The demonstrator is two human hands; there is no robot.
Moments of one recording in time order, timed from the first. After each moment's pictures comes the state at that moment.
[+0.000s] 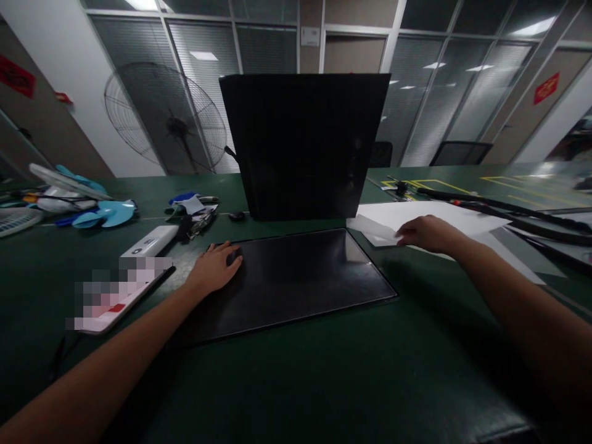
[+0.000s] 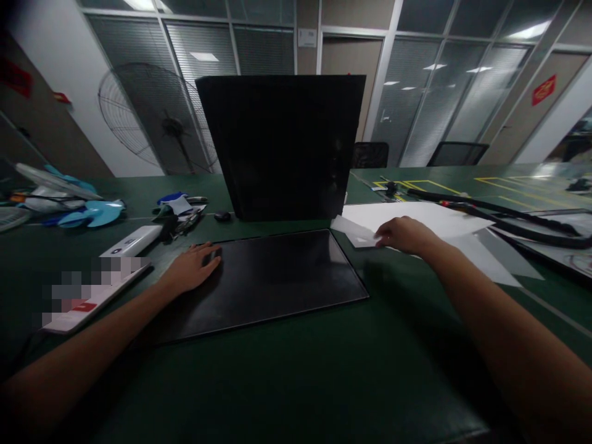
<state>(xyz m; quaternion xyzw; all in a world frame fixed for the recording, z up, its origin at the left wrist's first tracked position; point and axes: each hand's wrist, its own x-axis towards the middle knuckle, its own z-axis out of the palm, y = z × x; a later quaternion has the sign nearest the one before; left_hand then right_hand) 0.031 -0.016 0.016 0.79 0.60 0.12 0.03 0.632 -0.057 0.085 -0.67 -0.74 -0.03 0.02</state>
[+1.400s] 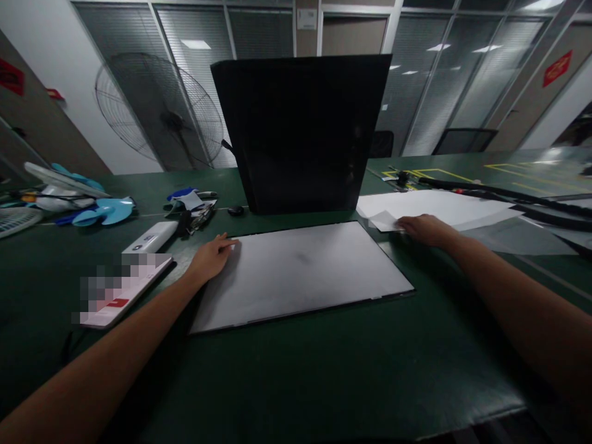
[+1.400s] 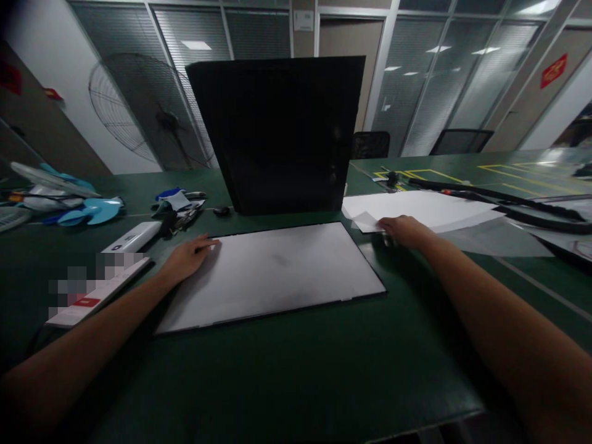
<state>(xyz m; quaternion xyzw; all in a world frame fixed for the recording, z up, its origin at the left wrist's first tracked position) 0.020 -0.001 0.015 0.77 0.61 0.17 0.05 0.655 -0.044 0.044 -0.68 -0.73 -0.02 0.03</state>
